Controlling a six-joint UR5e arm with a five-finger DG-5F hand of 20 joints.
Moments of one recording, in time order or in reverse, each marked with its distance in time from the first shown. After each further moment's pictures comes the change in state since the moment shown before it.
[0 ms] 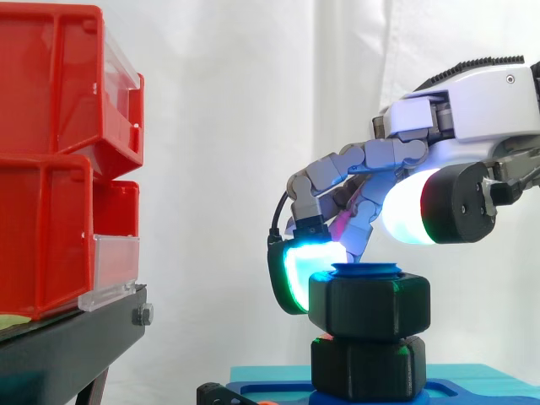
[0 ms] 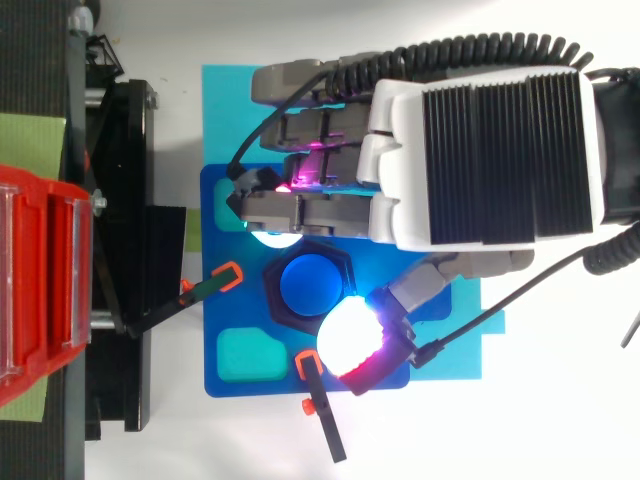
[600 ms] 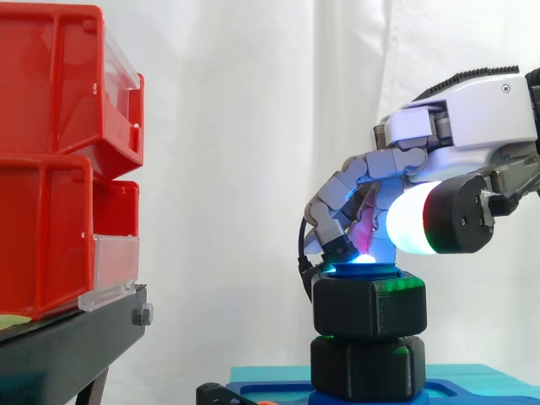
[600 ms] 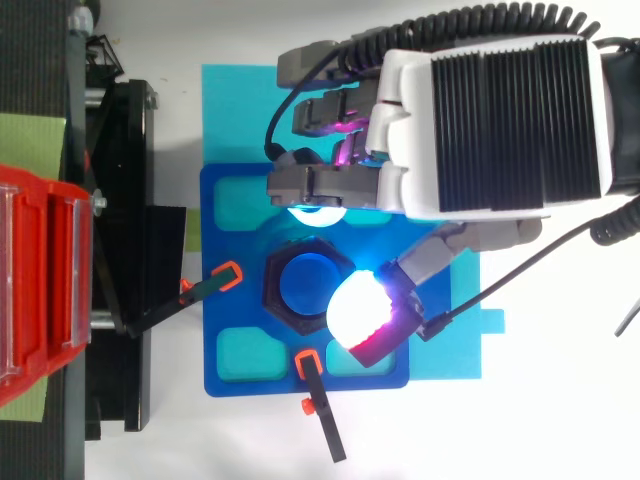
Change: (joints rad) arm -0.025 0.000 0.000 -0.008 -0.030 0.000
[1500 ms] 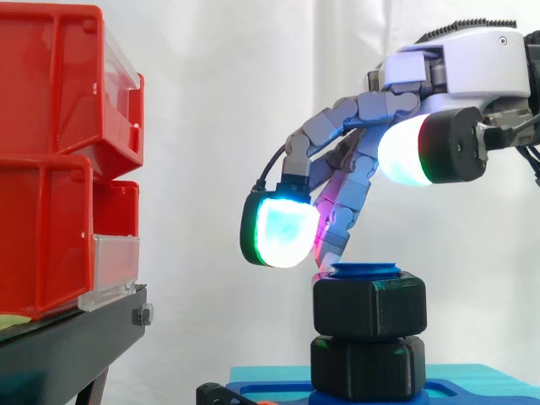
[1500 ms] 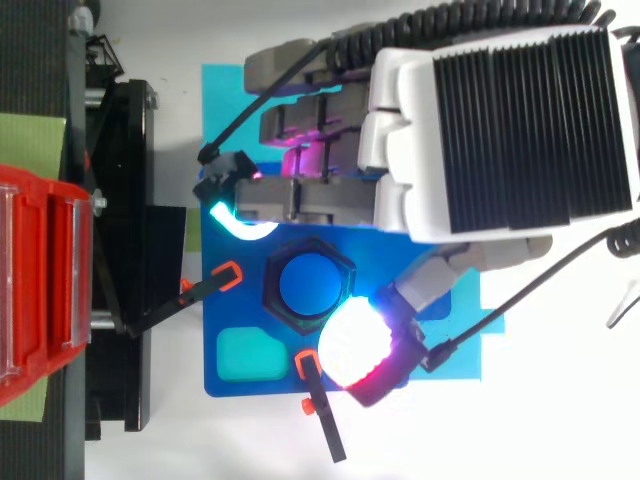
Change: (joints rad) arm 0.003 0.000 0.043 0.030 -0.051 0.000
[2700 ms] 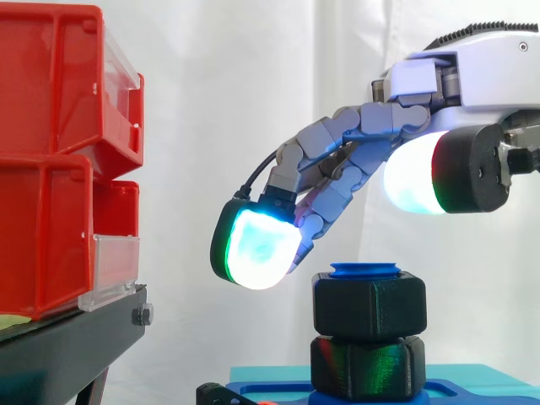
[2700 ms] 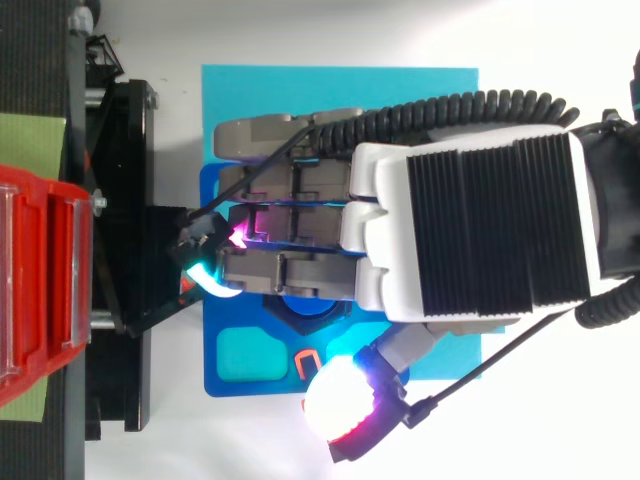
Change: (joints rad) arm 0.052 0.000 -0.048 0.041 0.061 0.003
